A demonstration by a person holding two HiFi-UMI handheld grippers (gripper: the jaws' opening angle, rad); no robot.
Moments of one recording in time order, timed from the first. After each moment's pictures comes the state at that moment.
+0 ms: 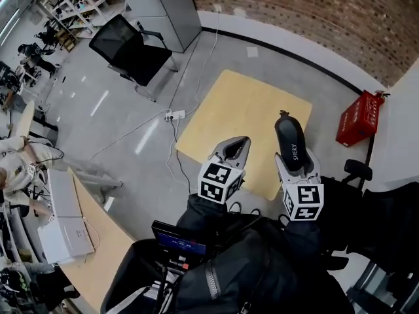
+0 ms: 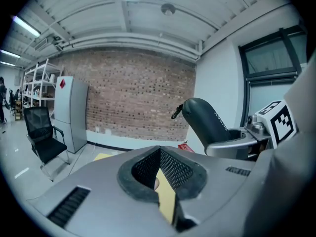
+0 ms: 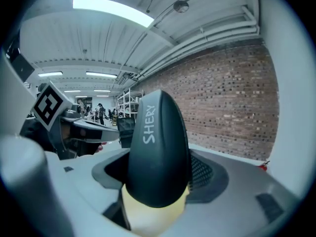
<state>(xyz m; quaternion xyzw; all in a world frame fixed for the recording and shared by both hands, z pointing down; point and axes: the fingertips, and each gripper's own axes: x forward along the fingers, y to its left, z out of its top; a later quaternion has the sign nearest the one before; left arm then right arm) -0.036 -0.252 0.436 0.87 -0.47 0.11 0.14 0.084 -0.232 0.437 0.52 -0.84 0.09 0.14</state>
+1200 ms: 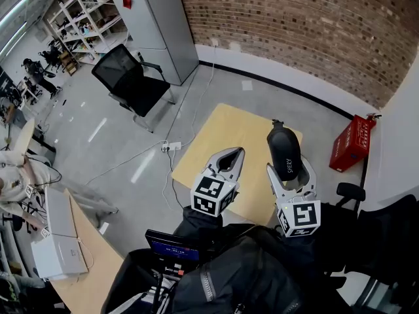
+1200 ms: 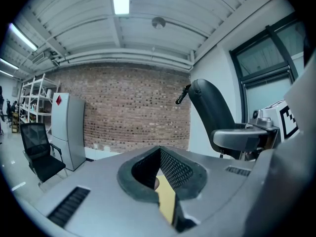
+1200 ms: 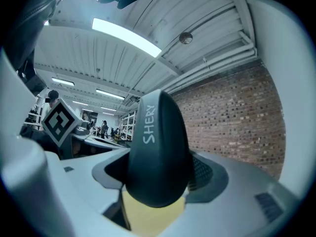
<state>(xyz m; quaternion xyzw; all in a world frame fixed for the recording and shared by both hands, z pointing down) -0.028 -0.274 0.365 0.88 -0.47 0.06 0.06 0.080 -0.239 0.338 0.51 -0.86 -0.03 0.02</state>
